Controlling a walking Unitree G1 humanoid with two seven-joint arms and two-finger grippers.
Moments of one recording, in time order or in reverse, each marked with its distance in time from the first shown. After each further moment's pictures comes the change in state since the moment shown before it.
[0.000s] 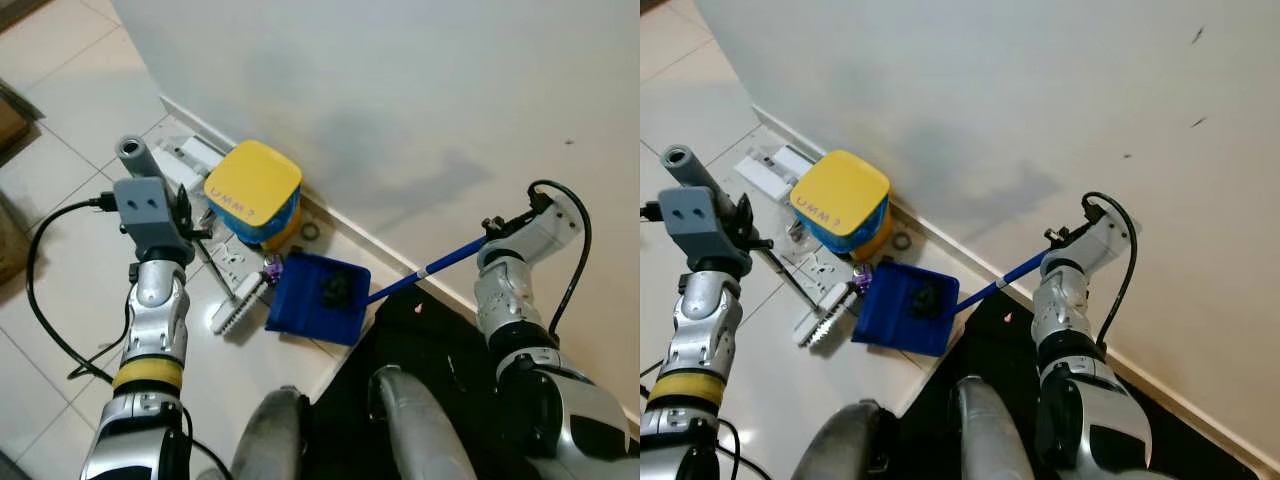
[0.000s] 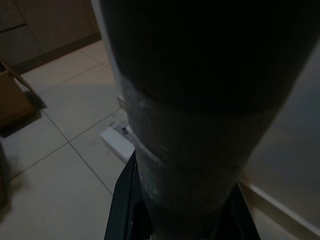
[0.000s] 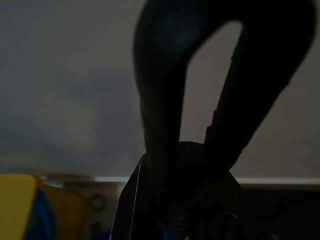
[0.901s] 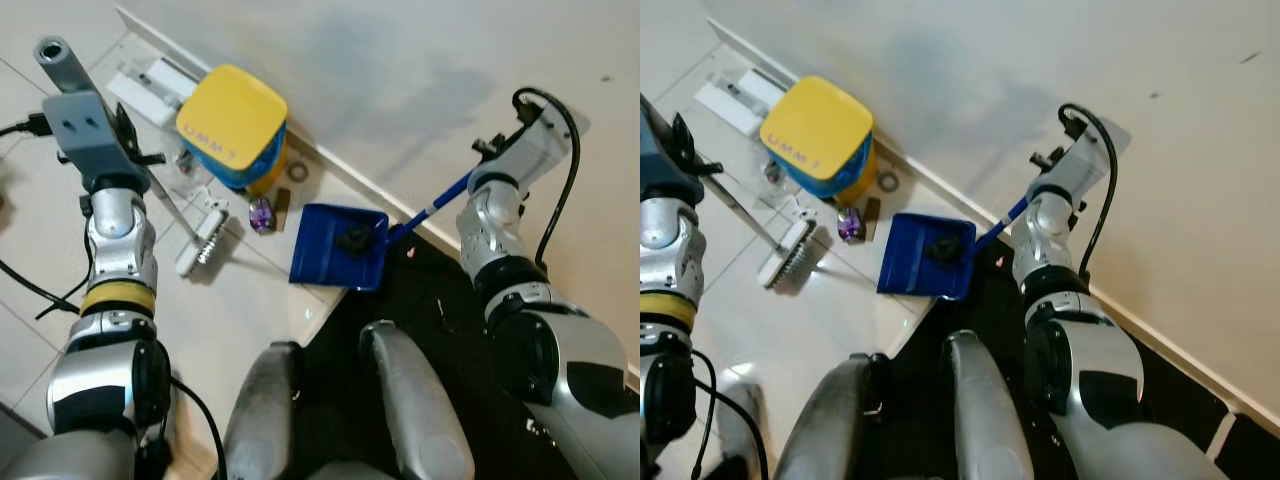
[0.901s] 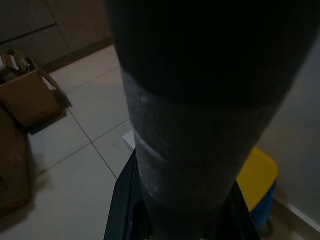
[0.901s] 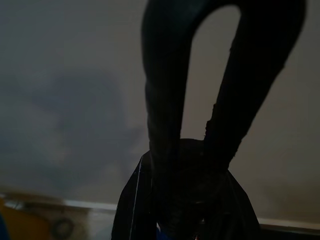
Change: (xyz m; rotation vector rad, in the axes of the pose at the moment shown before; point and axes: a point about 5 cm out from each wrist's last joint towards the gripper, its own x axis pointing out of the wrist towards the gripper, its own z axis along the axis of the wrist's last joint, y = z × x) left arm 0.054 0.037 0.063 0.021 -0.164 0.171; right arm 0.008 0.078 0.066 -0.044 -0.222 0.053
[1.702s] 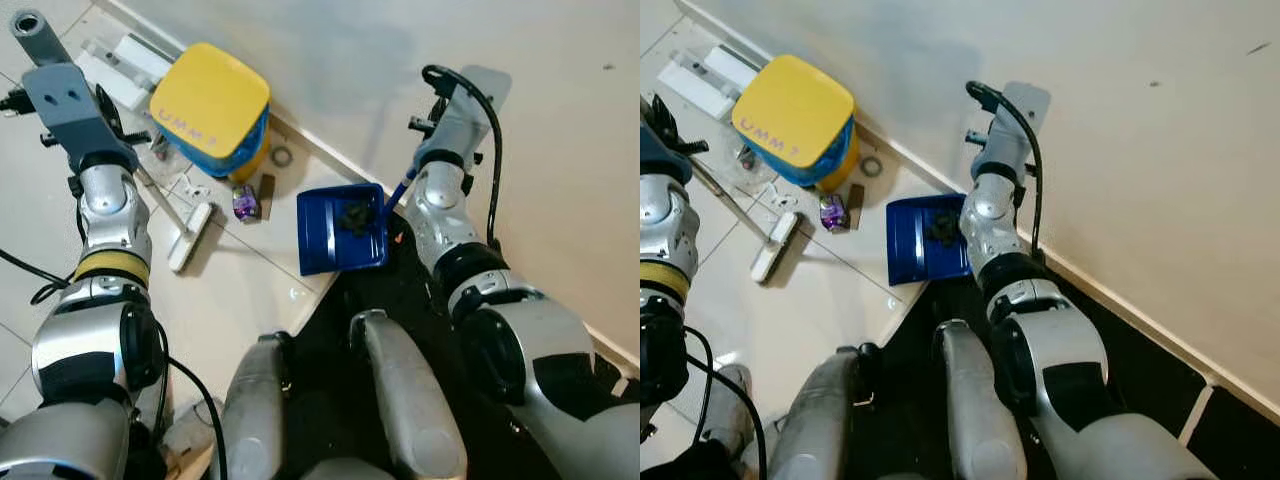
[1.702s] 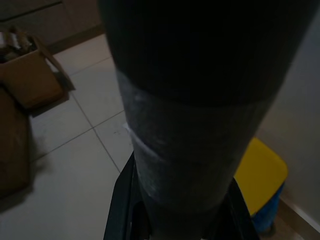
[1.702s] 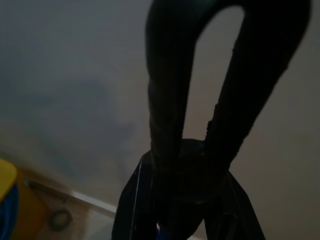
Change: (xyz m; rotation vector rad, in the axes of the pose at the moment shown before) left arm 0.015 0.004 0.010 -0.005 0.000 0.114; right arm -0.038 0.077 -0.004 -0.171 -0.122 0.203
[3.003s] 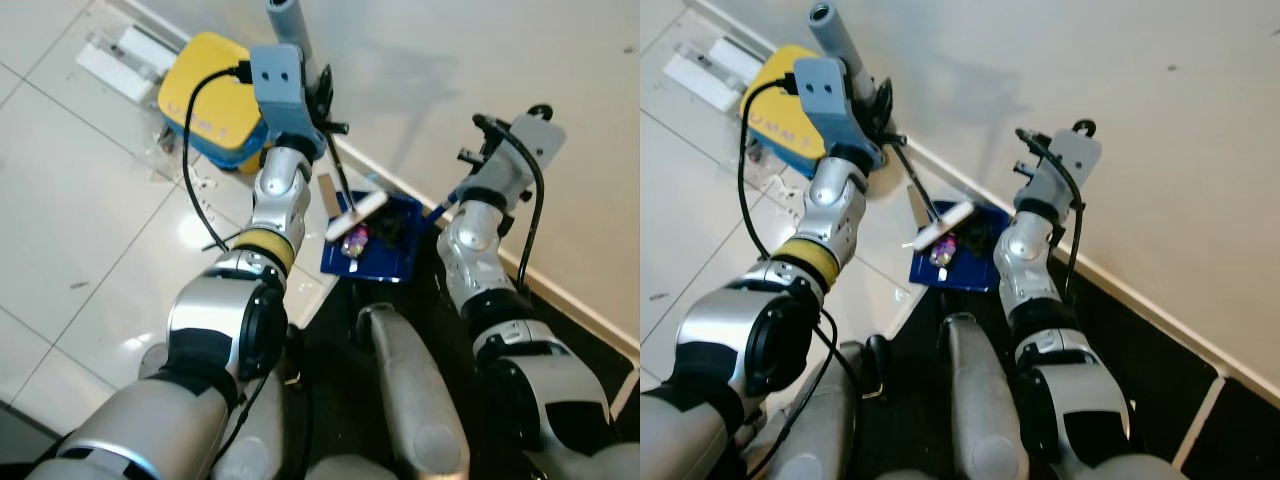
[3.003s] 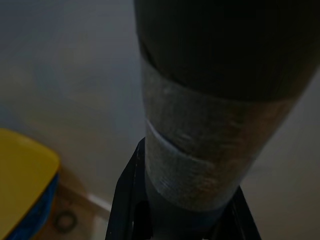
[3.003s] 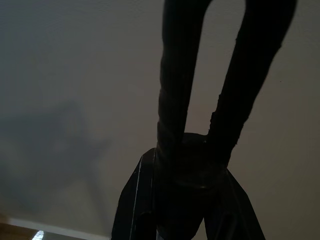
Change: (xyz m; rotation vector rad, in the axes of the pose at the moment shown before) left arm -0.063 -0.208 0.038 -0.358 -0.042 -0.752; right arm -0.011 -0.074 -0.019 -0.055 -0.107 -0.201
